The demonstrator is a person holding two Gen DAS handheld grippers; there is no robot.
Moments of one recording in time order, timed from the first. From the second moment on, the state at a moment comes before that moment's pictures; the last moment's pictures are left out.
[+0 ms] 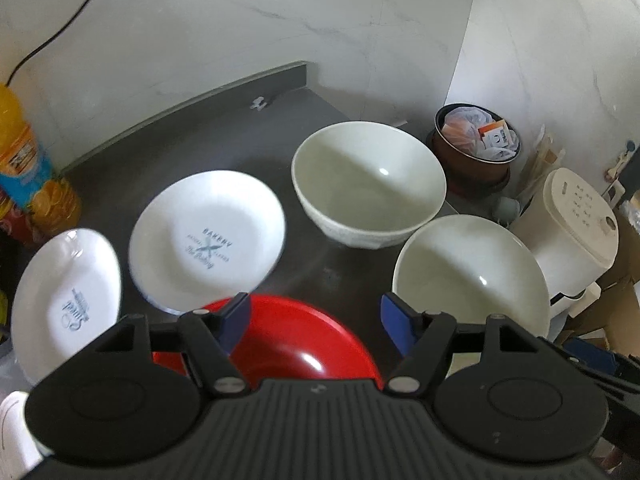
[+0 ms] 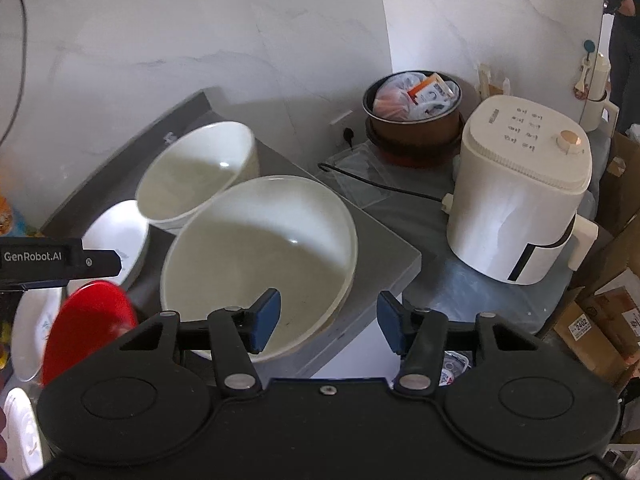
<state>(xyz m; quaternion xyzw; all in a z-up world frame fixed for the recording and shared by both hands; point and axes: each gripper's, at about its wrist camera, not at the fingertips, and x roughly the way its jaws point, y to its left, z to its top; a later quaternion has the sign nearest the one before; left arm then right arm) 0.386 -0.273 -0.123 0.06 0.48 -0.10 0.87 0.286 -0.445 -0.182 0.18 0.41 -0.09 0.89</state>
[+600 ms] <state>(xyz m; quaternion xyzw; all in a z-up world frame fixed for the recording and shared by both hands) 0.429 -0.317 -0.176 0.08 0.54 -0.12 0.83 0.313 -0.450 -0.222 0.20 0.44 -0.08 0.87</state>
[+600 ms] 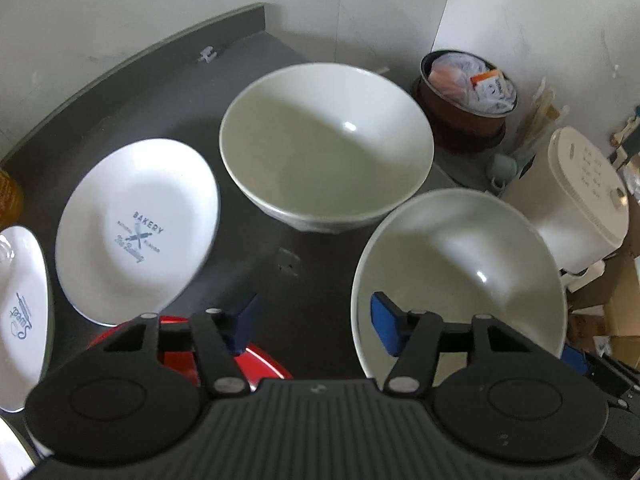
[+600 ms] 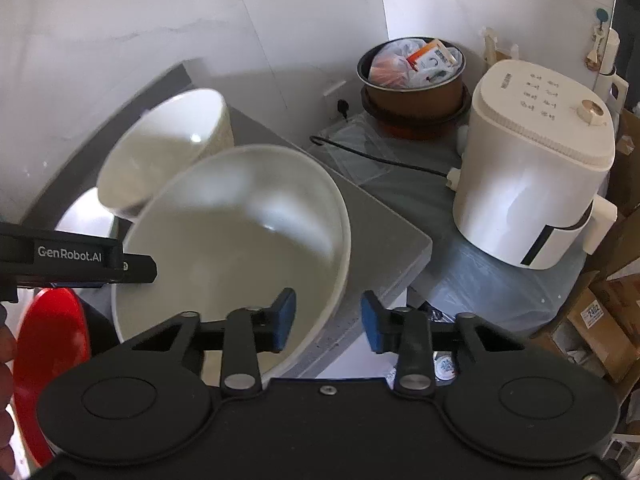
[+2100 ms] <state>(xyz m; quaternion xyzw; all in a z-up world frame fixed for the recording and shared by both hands) 0.400 -0.257 -0.097 0.02 0.50 -0.07 0.86 0.297 -0.406 -0.138 0.21 0.36 0.02 0.91</state>
